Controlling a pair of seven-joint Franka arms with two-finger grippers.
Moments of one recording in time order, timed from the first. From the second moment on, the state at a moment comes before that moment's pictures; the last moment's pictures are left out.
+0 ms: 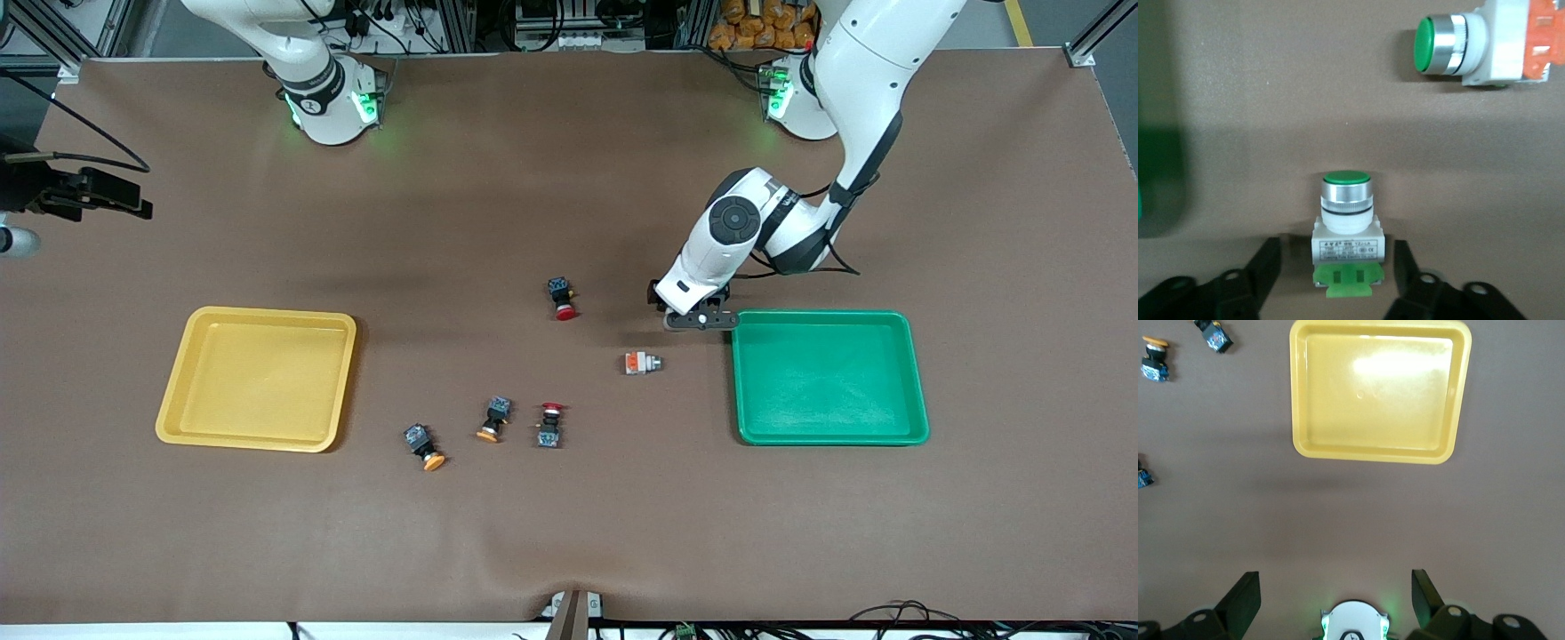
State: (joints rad) left arm -0.22 0.49 -0.37 -2.18 0.23 2.66 -0.74; right arm 0.00 0.01 -0.09 -1.58 0.05 1.39 -0.07
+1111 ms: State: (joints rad) left arm -0.01 0.35 -0.37 -2.00 0.25 2.23 -0.40; right arm 0.06 0.34 -0.09 -1.58 0.06 1.86 0.53
